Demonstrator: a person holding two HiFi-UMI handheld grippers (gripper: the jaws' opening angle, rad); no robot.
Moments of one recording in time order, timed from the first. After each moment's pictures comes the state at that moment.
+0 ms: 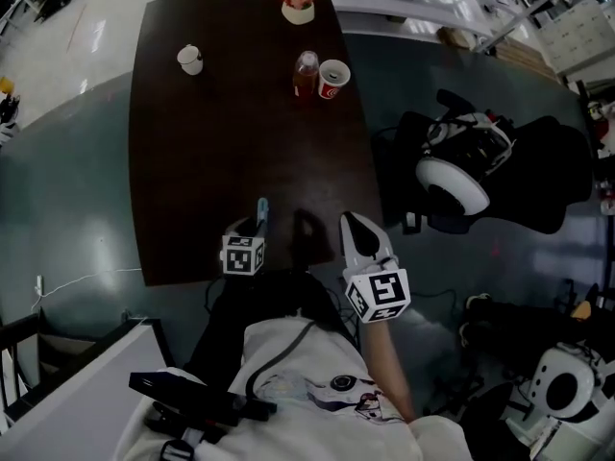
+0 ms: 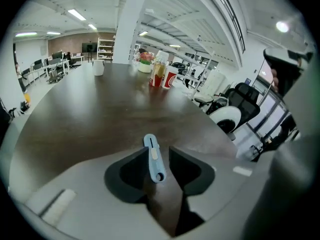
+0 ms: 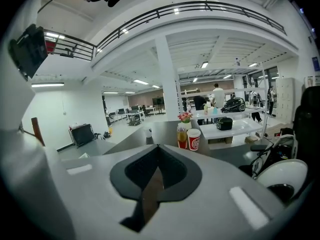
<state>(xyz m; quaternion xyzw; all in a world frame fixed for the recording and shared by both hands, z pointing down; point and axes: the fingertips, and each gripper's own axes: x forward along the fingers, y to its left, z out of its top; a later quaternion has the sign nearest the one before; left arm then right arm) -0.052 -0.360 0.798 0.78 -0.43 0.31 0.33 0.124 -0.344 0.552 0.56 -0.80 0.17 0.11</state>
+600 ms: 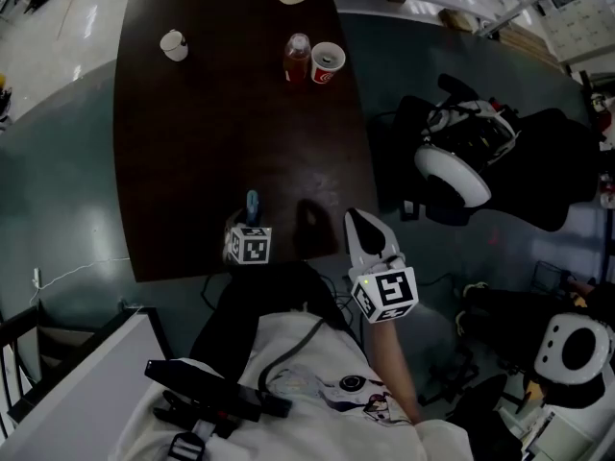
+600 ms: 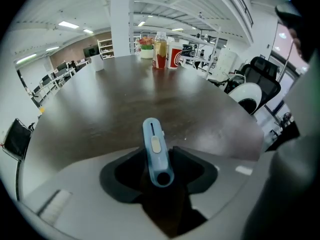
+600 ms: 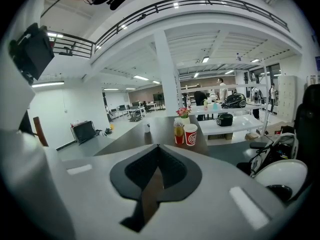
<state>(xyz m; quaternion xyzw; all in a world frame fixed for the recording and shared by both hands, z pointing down) -0.040 -0.359 0.860 0.73 -0.47 0.40 0.30 0.151 -0.347 0.567 0.55 -0.80 0.19 0.13</state>
